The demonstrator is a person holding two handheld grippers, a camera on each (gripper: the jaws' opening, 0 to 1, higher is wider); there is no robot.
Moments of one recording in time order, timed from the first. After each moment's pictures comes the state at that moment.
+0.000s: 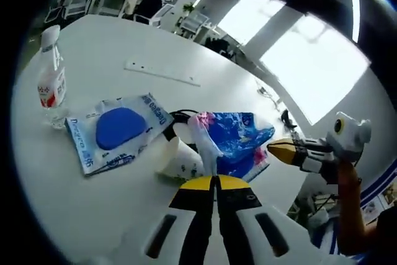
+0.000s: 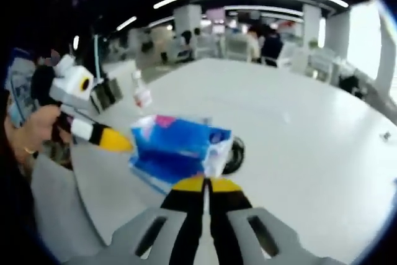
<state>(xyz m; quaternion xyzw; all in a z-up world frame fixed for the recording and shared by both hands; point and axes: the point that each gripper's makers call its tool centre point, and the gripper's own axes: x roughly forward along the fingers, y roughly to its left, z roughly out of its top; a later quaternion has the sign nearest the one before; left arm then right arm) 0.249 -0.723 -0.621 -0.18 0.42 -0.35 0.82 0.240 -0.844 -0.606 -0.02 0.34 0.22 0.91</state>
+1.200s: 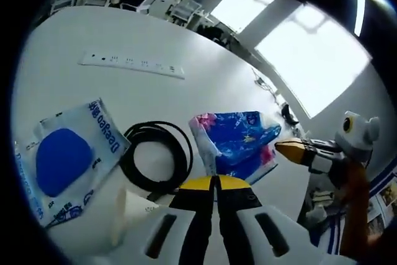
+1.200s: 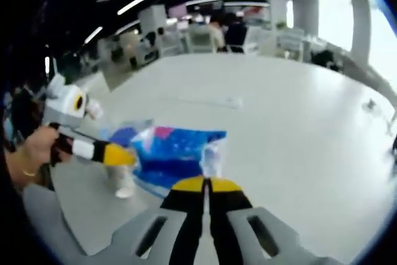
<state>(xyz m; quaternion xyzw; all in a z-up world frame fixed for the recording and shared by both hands) 0.310 -0.828 -0.663 -0.18 0.44 -0.38 0.80 0.296 -0.950 -0.635 0.02 0.35 0.13 0.93</state>
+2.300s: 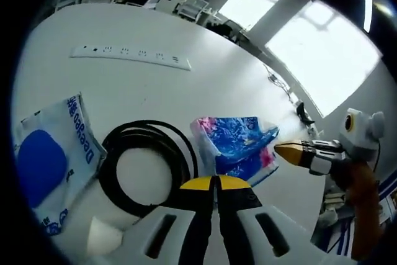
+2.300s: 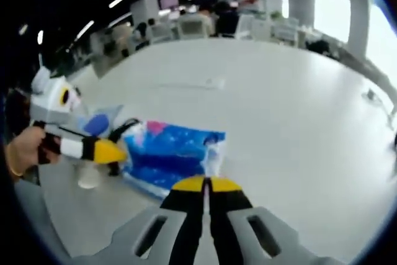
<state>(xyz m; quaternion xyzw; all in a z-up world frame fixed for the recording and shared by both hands) 0.326 -0.859 -0.710 -0.15 0.45 -0.34 0.81 0.322 -0.991 -0.697 0.01 0.39 0.12 0.91</state>
